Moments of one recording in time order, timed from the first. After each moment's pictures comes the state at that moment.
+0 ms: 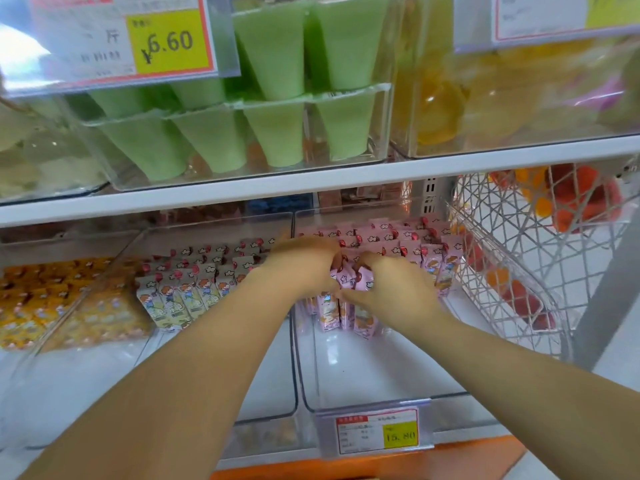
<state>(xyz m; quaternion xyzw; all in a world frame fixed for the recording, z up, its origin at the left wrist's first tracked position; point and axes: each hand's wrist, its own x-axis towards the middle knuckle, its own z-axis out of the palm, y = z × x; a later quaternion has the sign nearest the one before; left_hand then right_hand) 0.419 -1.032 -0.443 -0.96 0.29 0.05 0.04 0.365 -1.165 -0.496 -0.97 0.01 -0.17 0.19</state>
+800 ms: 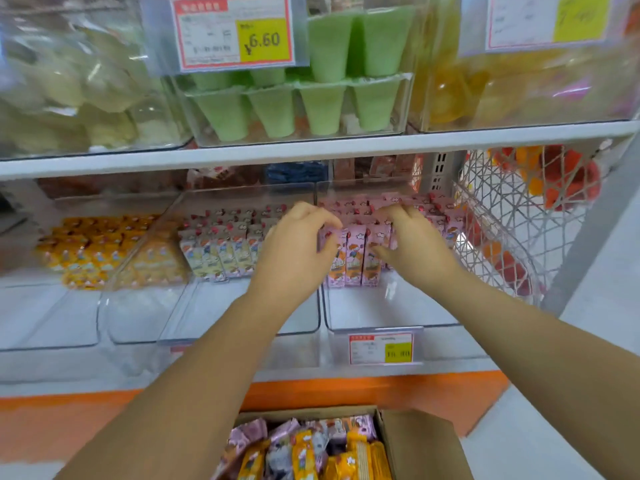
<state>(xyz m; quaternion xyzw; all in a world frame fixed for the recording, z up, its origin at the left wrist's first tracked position) 0.329 -0.984 -0.446 -0.90 0.24 -0.19 -0.30 0.339 -1.171 -0.475 -0.96 -0.03 -0.18 0.22</state>
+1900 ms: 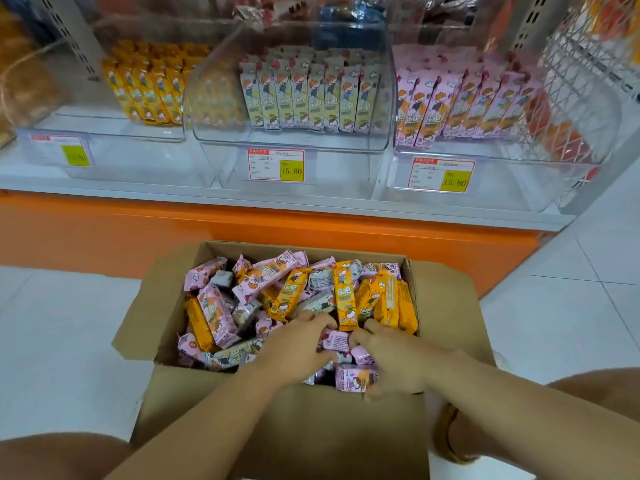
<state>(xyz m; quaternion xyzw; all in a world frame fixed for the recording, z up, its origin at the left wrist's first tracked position) 0.107 -0.880 -0.662 -0.94 0.16 0.23 -0.18 0.103 -1.066 -0.639 -0.90 -0.25 0.35 0.09</state>
